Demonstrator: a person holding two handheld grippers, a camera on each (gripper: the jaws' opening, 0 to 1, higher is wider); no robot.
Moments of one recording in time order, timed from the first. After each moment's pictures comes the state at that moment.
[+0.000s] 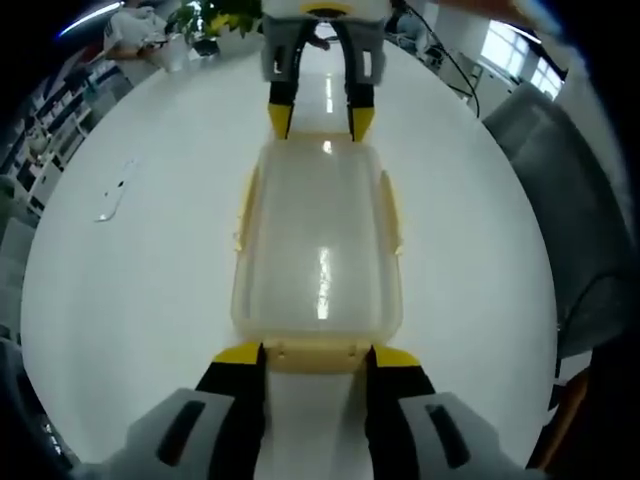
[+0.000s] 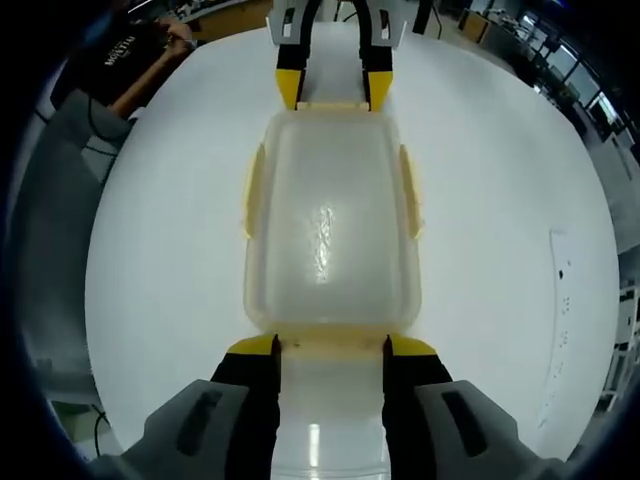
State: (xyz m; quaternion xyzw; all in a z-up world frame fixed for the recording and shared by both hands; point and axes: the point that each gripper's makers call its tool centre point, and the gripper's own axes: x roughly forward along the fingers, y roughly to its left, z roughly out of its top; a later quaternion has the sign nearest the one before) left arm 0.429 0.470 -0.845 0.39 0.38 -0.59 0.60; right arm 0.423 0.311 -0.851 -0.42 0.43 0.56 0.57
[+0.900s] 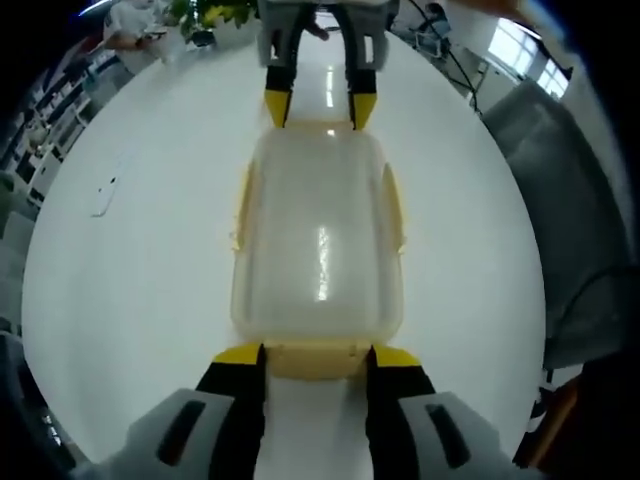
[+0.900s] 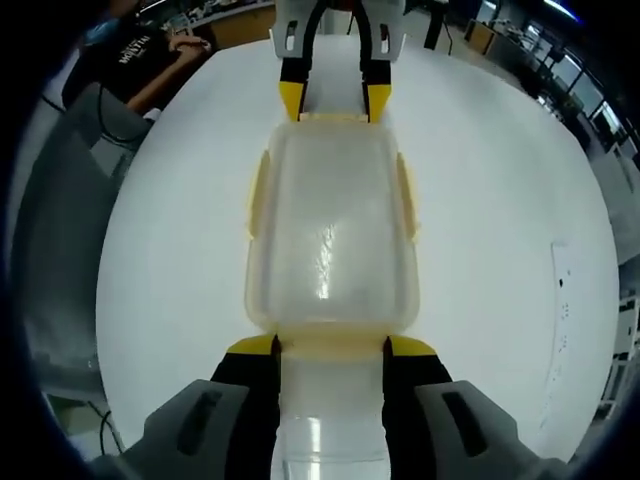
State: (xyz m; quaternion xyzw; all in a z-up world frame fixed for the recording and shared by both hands) left arm 0.401 0.469 -0.832 0.40 0.40 -0.57 0.60; right arm 0.394 0.312 -0.827 -0.42 0.41 0.57 0.57
